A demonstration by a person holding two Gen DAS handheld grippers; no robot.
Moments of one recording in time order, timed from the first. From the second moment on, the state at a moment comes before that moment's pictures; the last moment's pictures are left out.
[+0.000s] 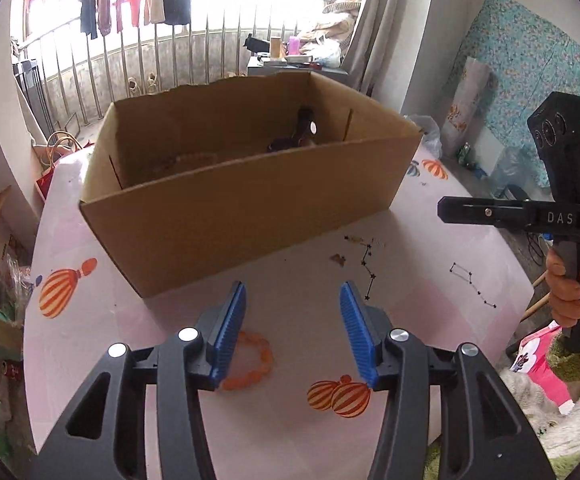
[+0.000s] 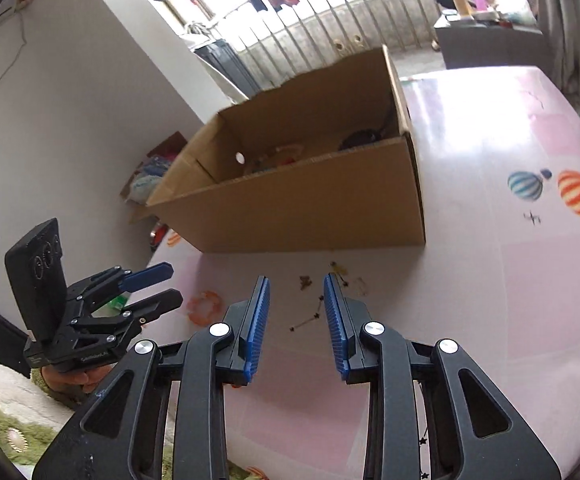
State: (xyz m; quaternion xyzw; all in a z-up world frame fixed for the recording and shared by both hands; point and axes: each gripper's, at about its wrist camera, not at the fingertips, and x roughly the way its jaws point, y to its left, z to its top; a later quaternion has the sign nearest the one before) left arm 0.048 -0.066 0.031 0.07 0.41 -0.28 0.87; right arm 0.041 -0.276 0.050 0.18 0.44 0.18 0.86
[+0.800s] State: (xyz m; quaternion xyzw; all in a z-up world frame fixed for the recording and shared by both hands) left arm 0.066 -0.131 -0.012 0.15 0.42 -0.30 0.85; right arm 0.090 -0.234 -0.008 -0.01 0.47 0.16 0.87
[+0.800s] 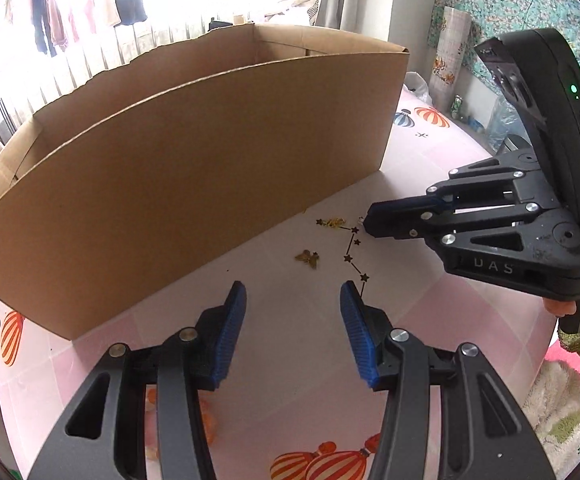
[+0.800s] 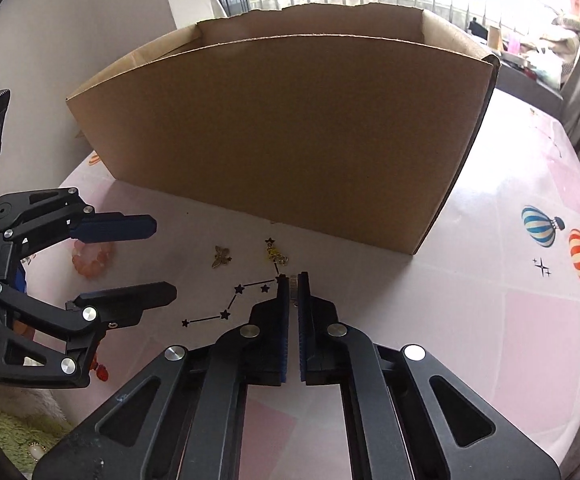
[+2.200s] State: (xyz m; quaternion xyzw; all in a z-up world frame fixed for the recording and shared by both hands) left arm 0.085 -0.162 -0.022 0.17 0.42 -0.31 0.83; right arm 0.068 -0.294 -0.015 0.13 0.47 0.16 0.86
